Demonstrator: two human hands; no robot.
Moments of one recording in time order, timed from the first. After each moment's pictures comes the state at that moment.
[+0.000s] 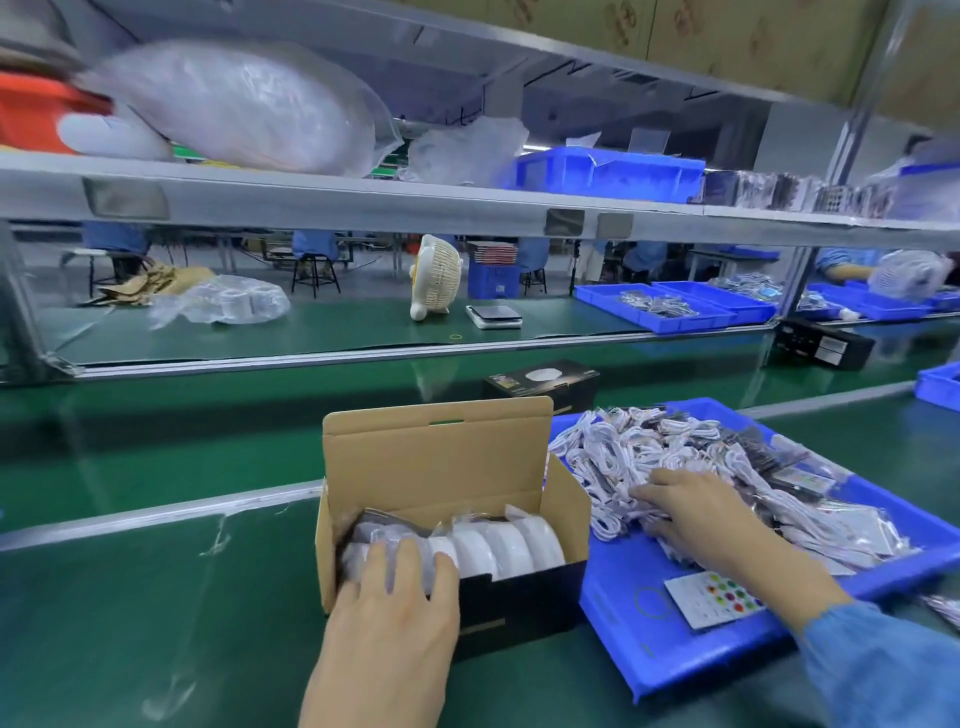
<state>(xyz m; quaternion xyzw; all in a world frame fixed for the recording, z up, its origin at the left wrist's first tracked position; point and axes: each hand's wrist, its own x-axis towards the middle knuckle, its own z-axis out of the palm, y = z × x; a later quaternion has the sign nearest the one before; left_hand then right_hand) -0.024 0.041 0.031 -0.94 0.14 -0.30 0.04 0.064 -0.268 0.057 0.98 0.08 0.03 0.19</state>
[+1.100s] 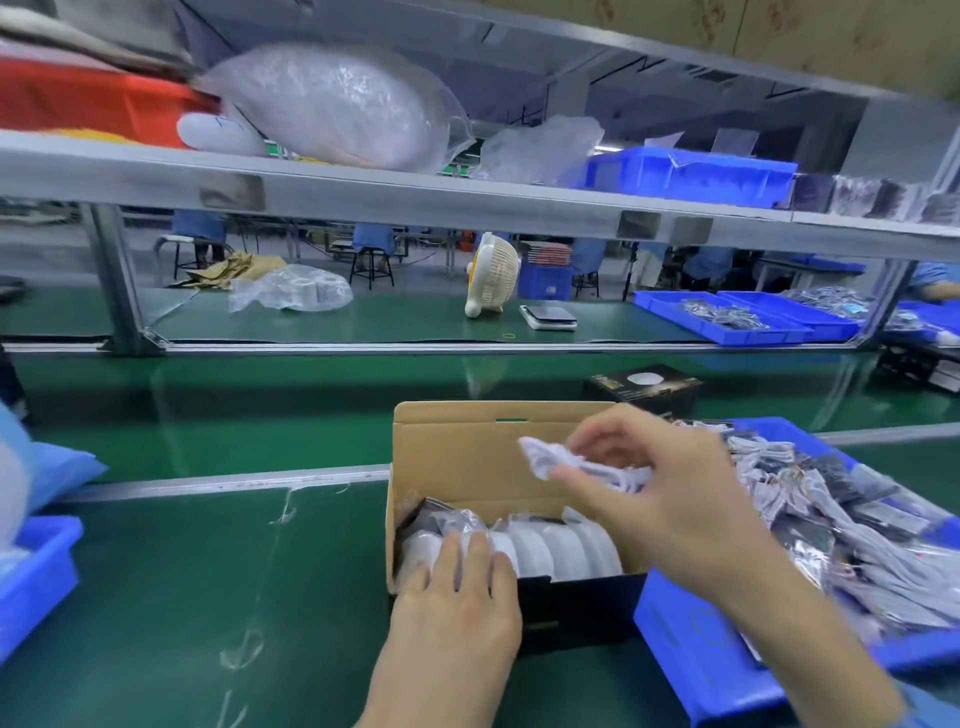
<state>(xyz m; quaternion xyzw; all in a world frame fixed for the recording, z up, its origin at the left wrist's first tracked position) -0.027 0.043 0.024 -0.92 0.18 -0.35 0.03 0.006 -0.131 0.120 0.83 0.28 0.29 -0.39</state>
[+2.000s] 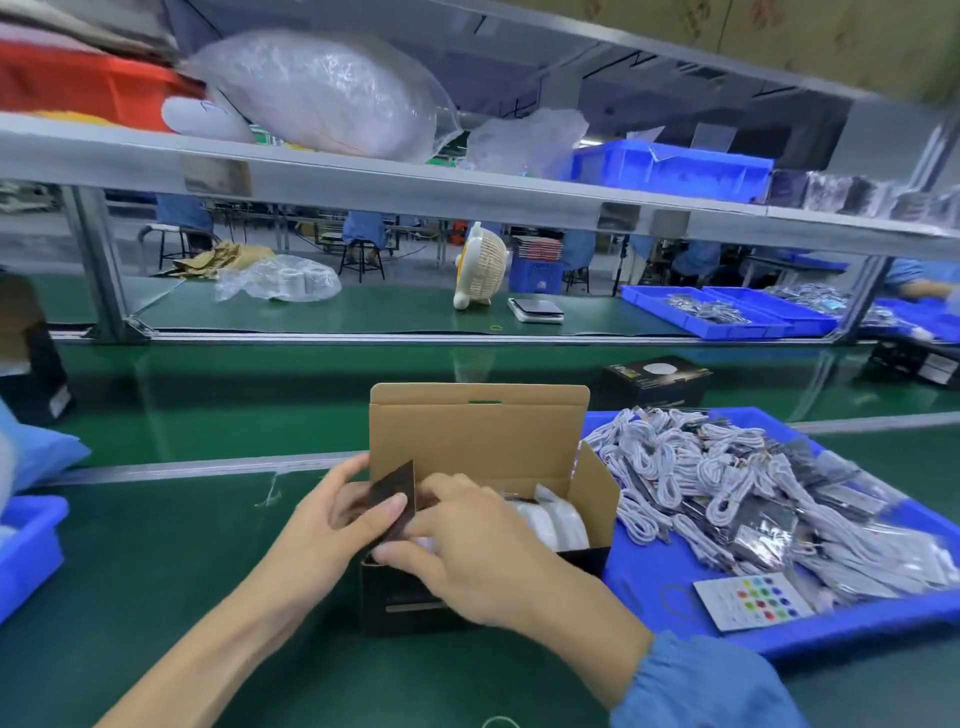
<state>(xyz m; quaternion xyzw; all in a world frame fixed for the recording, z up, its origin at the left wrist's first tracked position) 0.007 0.125 0.026 -0.70 0.08 -0.03 -0.71 0.005 -0.045 0.069 0.91 0.36 0.11 -0.15</state>
